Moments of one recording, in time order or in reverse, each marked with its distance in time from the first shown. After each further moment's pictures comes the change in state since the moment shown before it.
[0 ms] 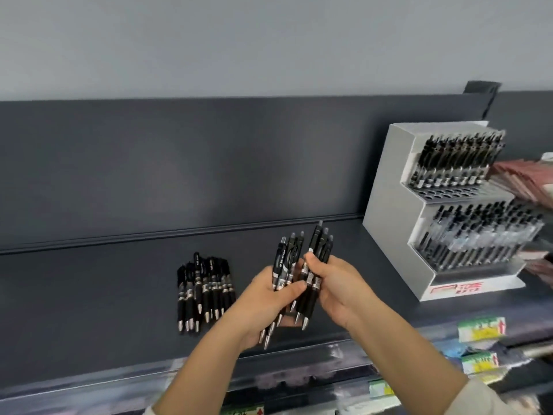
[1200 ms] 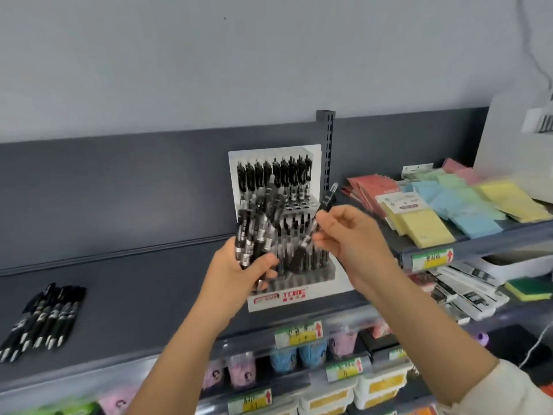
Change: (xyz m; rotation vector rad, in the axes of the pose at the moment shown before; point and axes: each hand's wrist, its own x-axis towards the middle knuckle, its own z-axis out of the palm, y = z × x) left_hand 0.030 0.060 0.289 0.231 0.262 0.358; right_hand -0.093 -0.175 -0.285 -0.125 0.043 -0.491
